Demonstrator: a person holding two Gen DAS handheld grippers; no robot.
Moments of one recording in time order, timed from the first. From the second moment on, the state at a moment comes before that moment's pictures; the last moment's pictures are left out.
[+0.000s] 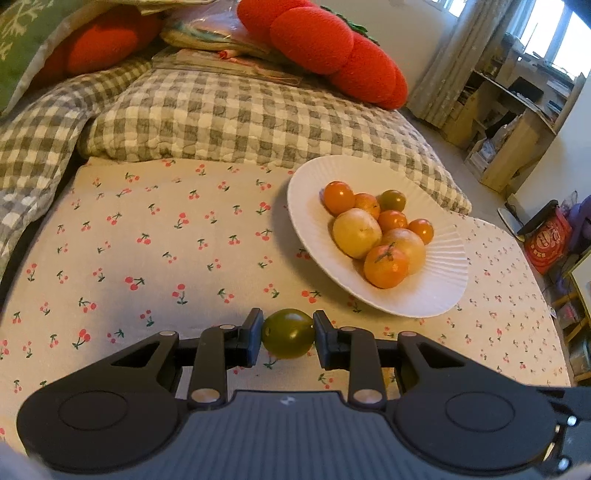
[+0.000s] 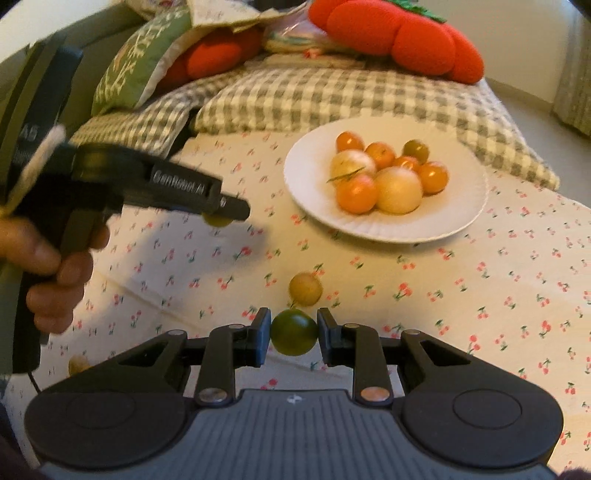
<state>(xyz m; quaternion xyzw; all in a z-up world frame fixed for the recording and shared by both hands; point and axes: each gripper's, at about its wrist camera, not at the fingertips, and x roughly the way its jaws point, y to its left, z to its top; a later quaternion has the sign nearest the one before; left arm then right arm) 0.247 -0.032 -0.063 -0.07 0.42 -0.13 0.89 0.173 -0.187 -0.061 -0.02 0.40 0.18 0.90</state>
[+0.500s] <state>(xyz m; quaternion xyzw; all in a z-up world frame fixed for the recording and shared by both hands) 0.244 -0.054 -0.049 -0.06 0.41 -0.16 0.90 0.187 -0.236 -0.036 0.06 0.34 0.13 0.93</state>
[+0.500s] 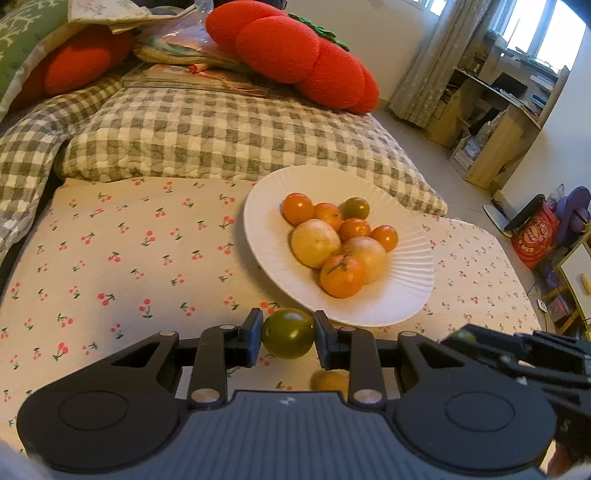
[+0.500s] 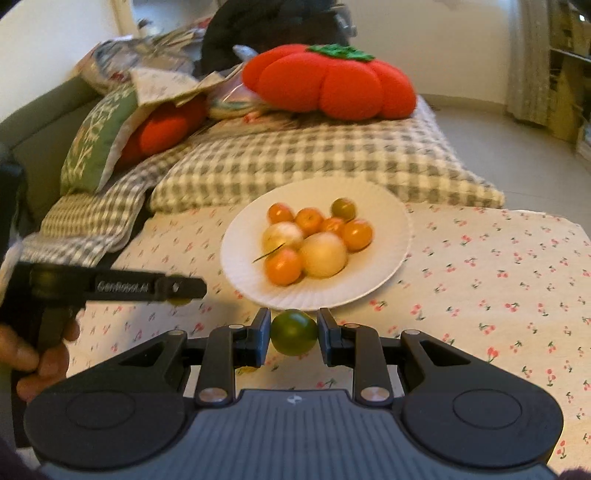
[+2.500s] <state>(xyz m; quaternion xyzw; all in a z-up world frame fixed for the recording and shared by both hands) 0.315 -0.106 -0.023 -0.03 0.38 -0.16 0.91 0.270 -0.287 -0.057 0.22 0.31 0.10 0.92</state>
